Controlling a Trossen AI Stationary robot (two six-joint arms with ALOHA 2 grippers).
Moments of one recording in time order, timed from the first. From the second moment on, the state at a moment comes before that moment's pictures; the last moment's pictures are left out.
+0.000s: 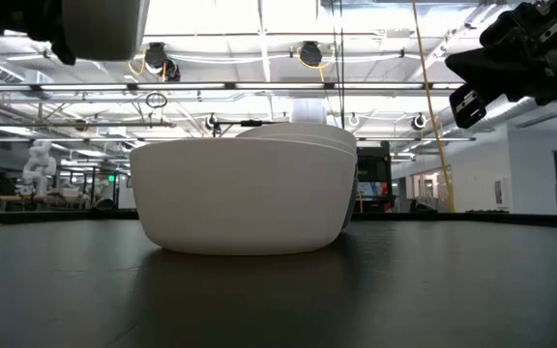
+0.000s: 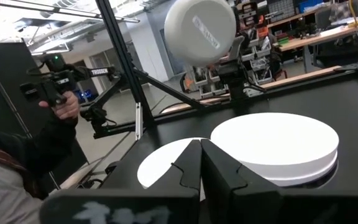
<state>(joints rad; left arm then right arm) -0.24 0.25 0.40 -0.18 -0.46 -0.04 -0.13 0.41 0.02 0.46 -0.35 0.34</state>
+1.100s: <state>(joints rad) 0.52 1.35 1.18 -0.36 0.54 0.02 -0.13 0.41 0.02 0.46 -0.35 0.33</state>
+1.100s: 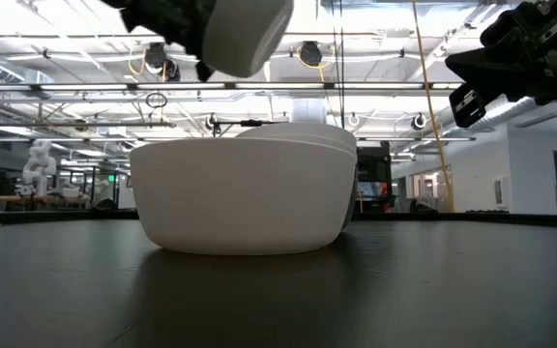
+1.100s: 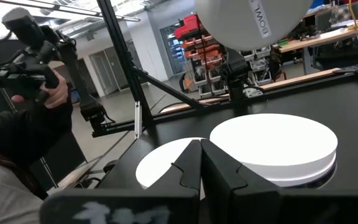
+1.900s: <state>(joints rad) 0.46 1.85 1.67 -0.87 0.48 0.14 -0.13 0.41 0.02 0.44 -0.35 0.31</state>
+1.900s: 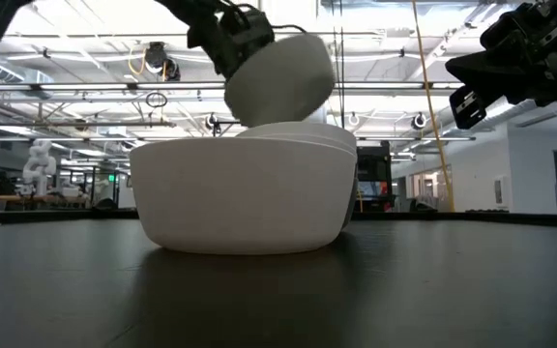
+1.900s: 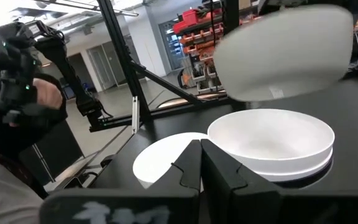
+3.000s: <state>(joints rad) 0.36 1.94 1.71 -1.16 0.23 0.13 -0.13 0.41 0.02 0.42 -0.35 0.30</state>
